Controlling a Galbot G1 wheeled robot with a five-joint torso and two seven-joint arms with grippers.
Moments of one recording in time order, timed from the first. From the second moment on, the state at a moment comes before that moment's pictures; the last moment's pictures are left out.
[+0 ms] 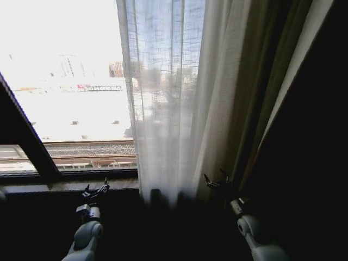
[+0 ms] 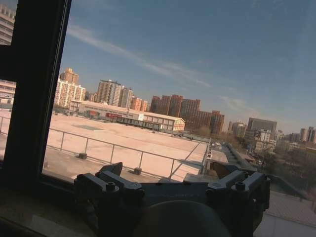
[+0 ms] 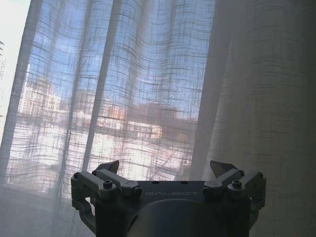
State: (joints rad) left arm 1.23 -1.27 -0.65 -1.63 -0.47 -0.15 -0.21; right arm -1.26 1.17 0.58 1.79 0.27 0.09 -0.21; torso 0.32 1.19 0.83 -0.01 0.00
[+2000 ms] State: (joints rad) left arm 1.23 -1.27 -0.65 -1.63 -0.47 -0.15 -0.21; right arm -1.22 1.22 0.54 1.76 0.24 0.15 -0.31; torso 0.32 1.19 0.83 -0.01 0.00
